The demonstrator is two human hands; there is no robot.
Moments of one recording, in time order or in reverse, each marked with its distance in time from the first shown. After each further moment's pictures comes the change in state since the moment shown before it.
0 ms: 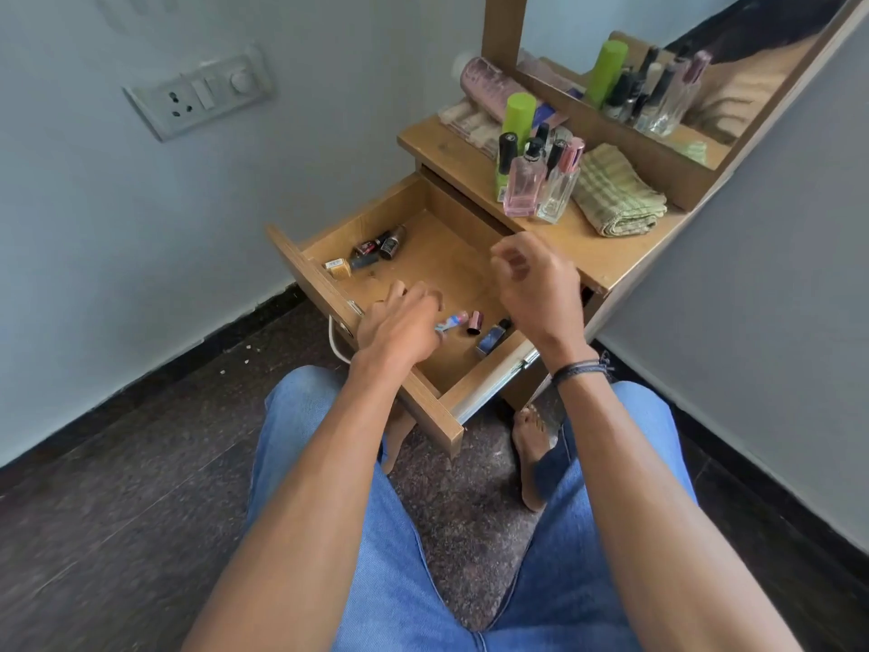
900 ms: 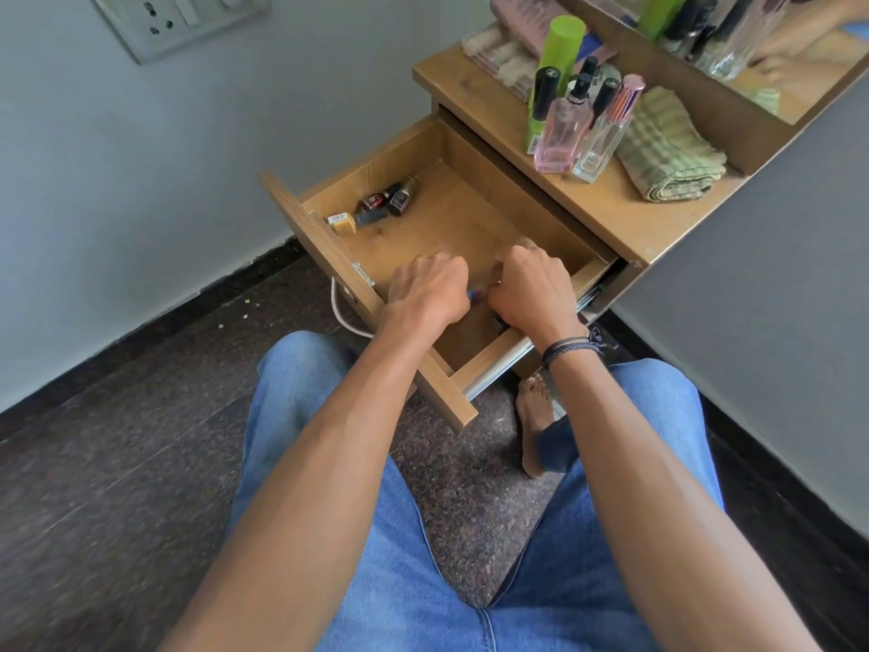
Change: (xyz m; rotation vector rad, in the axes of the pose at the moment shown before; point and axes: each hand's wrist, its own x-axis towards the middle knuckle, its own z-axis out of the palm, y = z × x) left_hand 0.022 0.014 0.009 -0.062 -0.043 -0.057; right_hand -0.008 0.006 0.042 -0.469 -0.556 0.167
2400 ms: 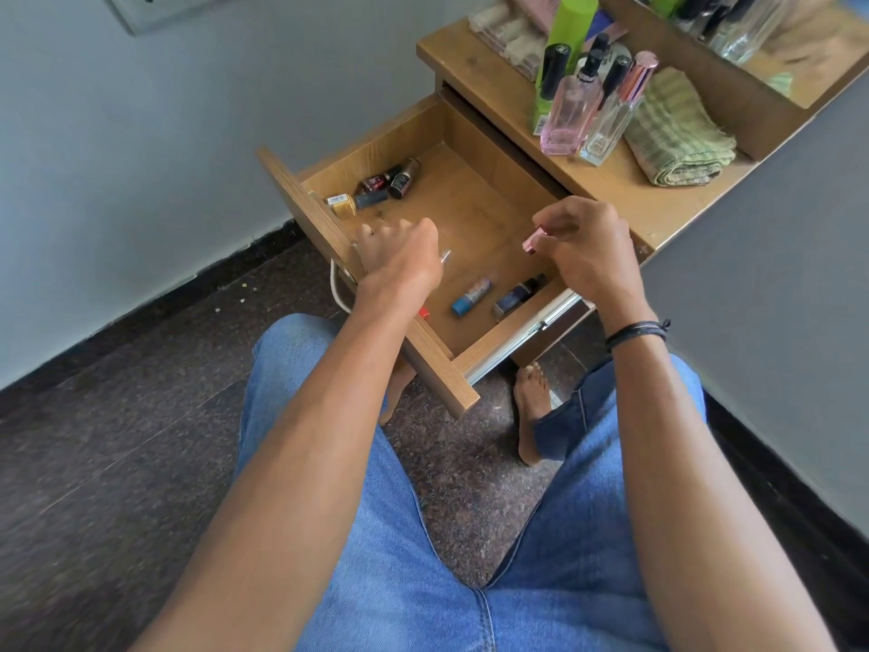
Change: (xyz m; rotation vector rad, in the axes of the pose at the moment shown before) left_hand -0.001 -0.019 -0.016 0.034 0.034 -0.223; right_hand -0.008 0.040 -0.041 0.568 0.125 0.159
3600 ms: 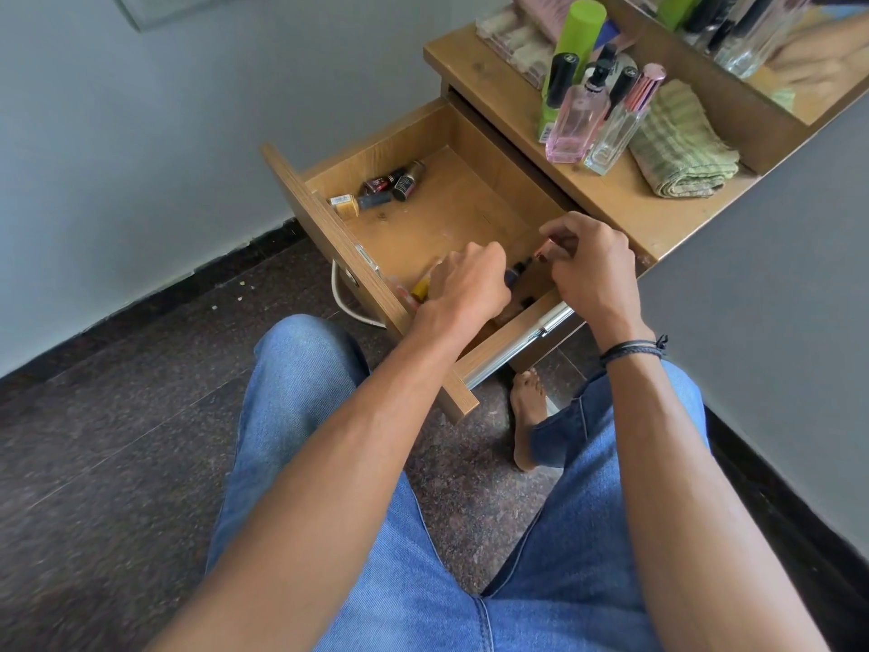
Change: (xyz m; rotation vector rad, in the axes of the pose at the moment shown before) left_hand -0.017 0.051 0.017 -0.365 -0.031 0.198; right_hand -0.005 0.008 0.007 -0.213 0.092 -0.120
